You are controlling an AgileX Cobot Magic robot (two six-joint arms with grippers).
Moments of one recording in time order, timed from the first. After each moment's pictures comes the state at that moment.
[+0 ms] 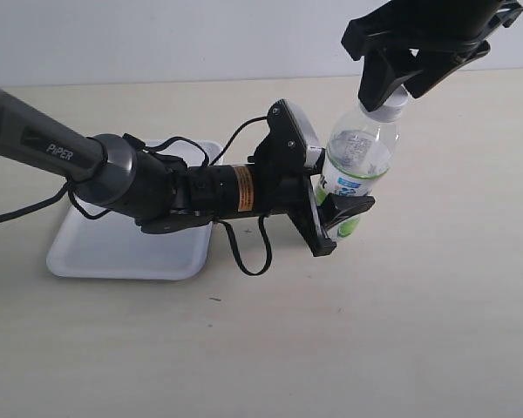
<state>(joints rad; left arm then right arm) -0.68 2.29 -1.21 0.79 -0.87 -0.25 0.24 1.64 -1.51 0.14 1.23 -0.10</state>
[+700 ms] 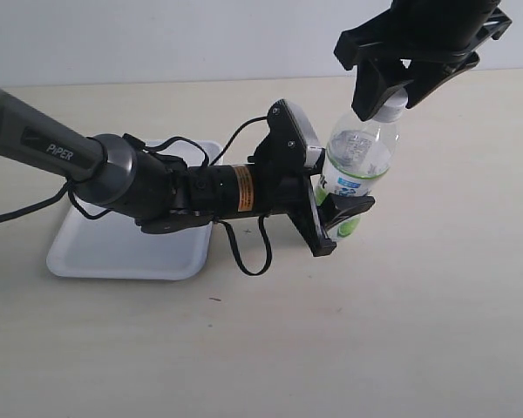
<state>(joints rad) -0.68 2.29 -1.21 0.79 -0.87 -0.25 0.24 1.68 -1.51 0.15 1.23 -0.10</state>
